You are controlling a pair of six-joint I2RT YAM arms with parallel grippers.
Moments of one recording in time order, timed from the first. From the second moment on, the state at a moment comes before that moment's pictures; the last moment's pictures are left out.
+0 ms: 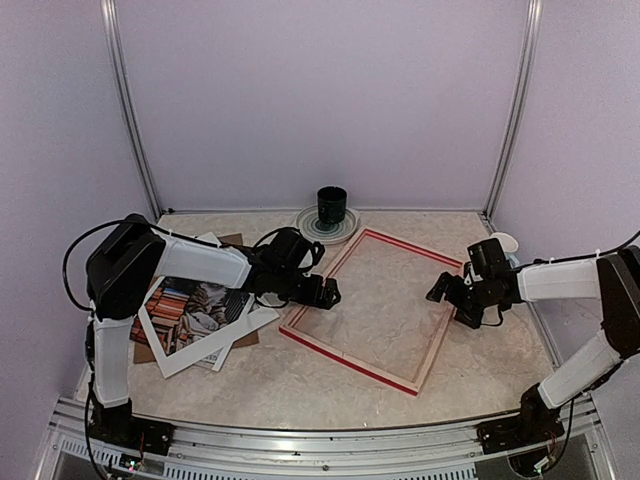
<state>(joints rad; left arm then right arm) -0.79 2.09 1.34 -0.08 0.08 -0.40 0.28 1.47 0.66 -0.14 -0.16 0.80</state>
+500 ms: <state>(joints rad) -0.88 2.04 1.24 -0.01 0.13 -0.44 0.20 1.47 0.73 -0.19 -0.13 0.74</state>
